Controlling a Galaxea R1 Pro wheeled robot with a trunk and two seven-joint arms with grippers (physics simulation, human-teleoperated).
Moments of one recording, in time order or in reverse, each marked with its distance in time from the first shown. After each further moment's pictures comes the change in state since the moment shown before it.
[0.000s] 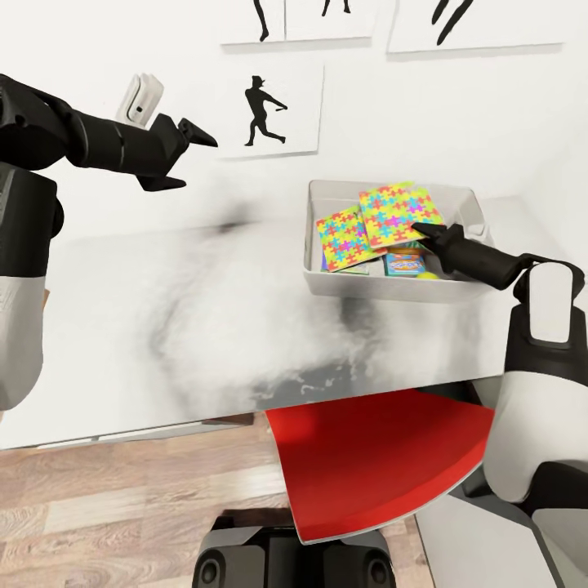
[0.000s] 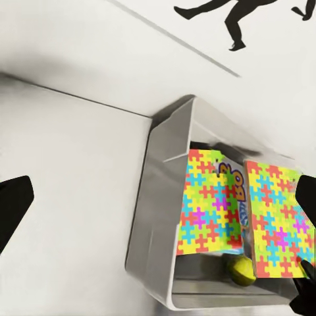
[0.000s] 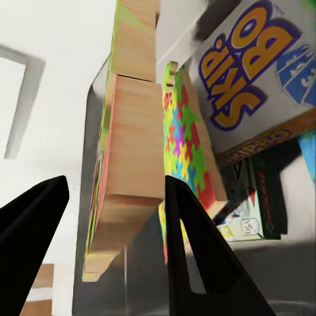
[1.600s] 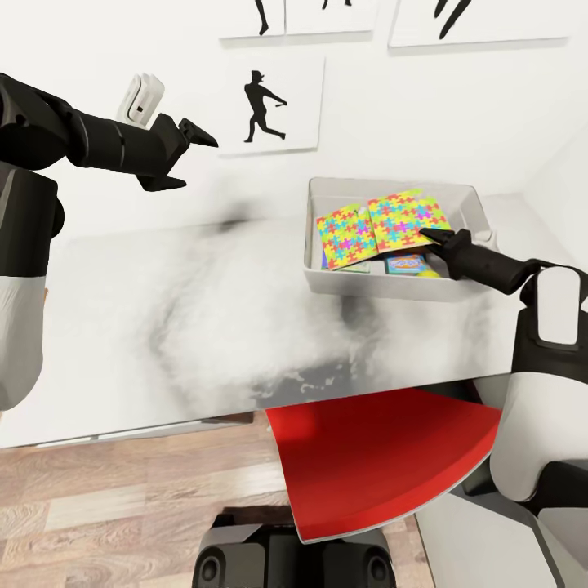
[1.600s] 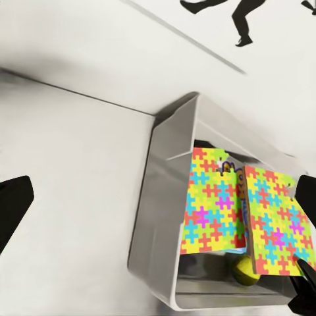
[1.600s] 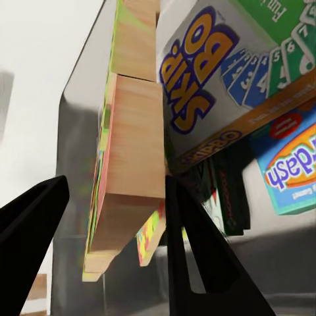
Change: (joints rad) left arm -0.001 -0.001 -0.003 -0.001 0.000 -0.001 0.002; right arm 0.002 -0.026 -0.029 0.042 -0.024 0.000 -0.026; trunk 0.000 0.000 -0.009
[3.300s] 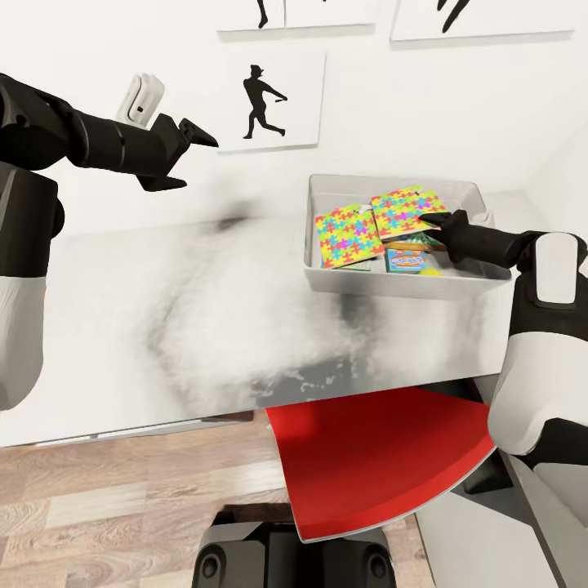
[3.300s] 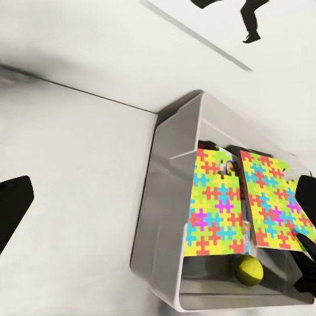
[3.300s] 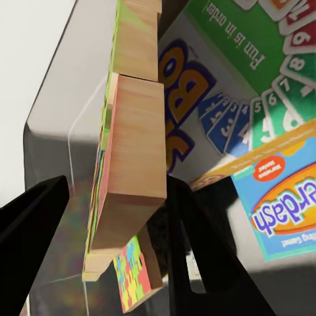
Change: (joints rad) left arm 0.001 0.000 0.000 0.000 -0.001 0.000 -0.002; right arm -0.169 0.005 -0.004 0.163 0.029 0.002 -0.149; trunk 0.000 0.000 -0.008
